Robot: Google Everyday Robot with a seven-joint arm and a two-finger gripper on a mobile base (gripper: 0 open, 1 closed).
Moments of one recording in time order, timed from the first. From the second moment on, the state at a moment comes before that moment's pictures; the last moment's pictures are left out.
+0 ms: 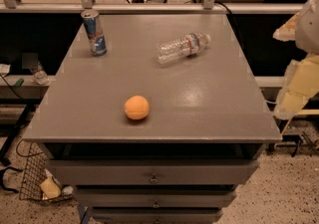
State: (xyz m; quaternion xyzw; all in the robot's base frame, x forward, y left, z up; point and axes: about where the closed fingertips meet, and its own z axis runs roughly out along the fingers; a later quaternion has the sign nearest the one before) arm 0.438 -0.217 0.976 -0.60 0.78 -0.03 0.16
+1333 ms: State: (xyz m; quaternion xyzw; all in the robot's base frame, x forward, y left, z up) arm 0.465 -0.114 0.923 -0.63 0.72 0.13 0.25
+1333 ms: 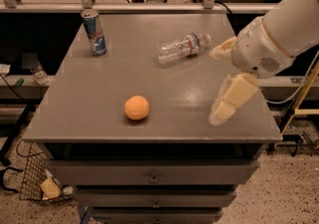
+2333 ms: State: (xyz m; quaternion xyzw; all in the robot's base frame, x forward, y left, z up) arm 0.465 0.031 0.878 -0.64 0.67 0.23 0.30
